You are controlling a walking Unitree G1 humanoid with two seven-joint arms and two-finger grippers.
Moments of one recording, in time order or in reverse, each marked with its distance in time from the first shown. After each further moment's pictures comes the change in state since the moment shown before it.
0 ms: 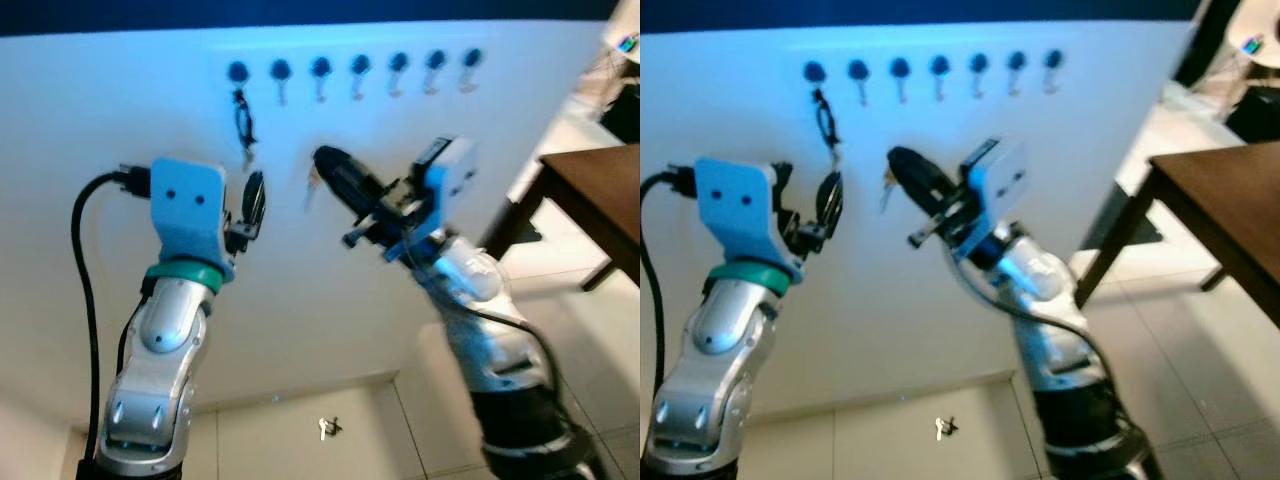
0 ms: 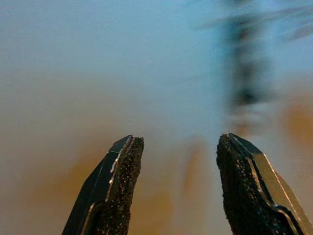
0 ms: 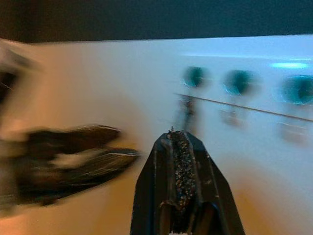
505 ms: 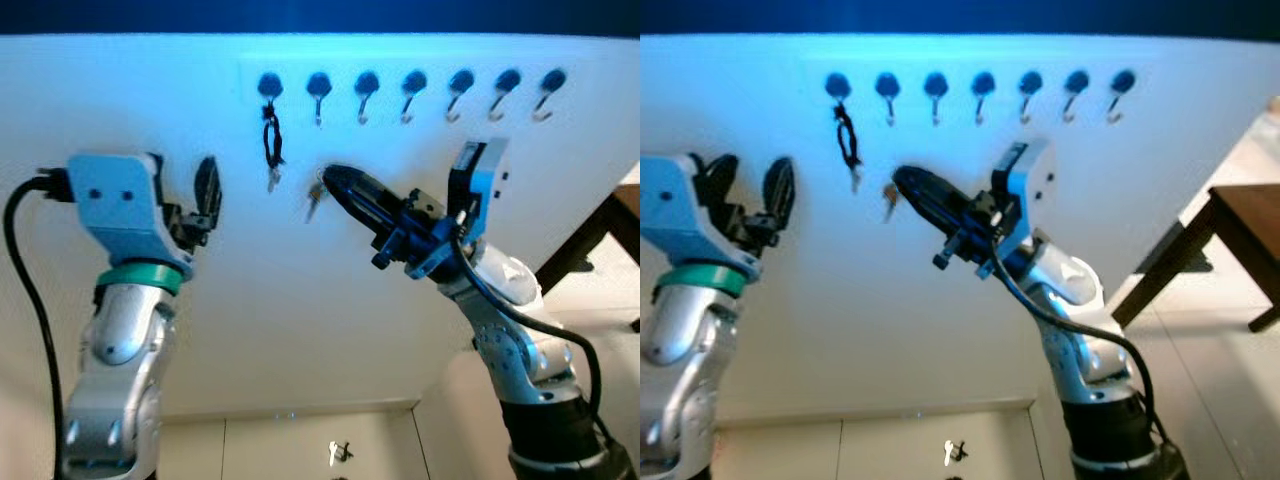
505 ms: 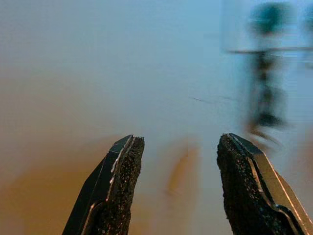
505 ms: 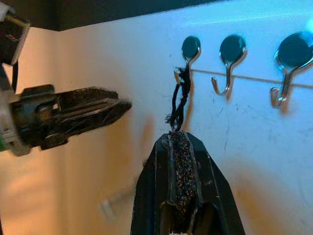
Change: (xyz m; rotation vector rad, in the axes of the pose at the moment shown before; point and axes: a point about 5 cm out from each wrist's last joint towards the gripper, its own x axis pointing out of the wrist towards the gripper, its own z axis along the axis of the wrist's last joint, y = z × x) left arm -0.018 0.017 0.009 -0.087 -0.014 -0.071; right arm -0.026 -0.013 -0.003 0.011 0.092 -0.019
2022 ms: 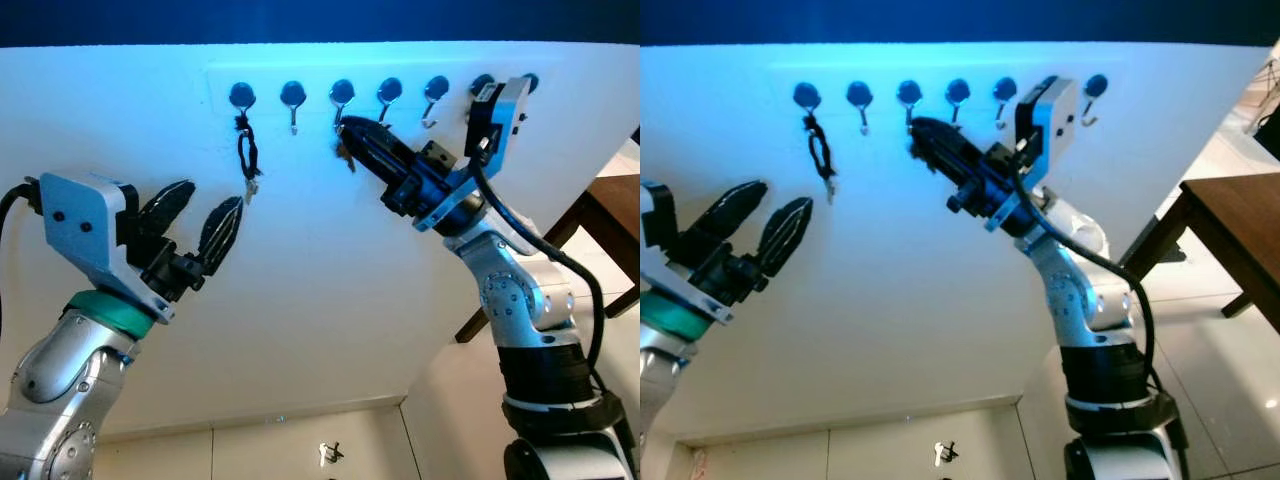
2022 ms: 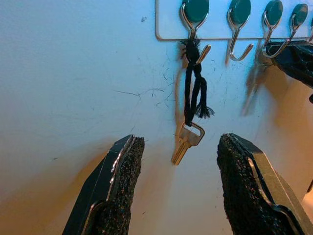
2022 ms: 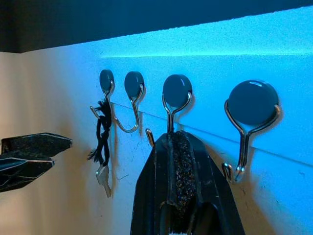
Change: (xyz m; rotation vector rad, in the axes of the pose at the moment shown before) left arm -0.019 0.008 0.013 -0.098 0.026 -0.255; right arm 0.024 -0.034 0.019 0.037 -0.070 -0.020
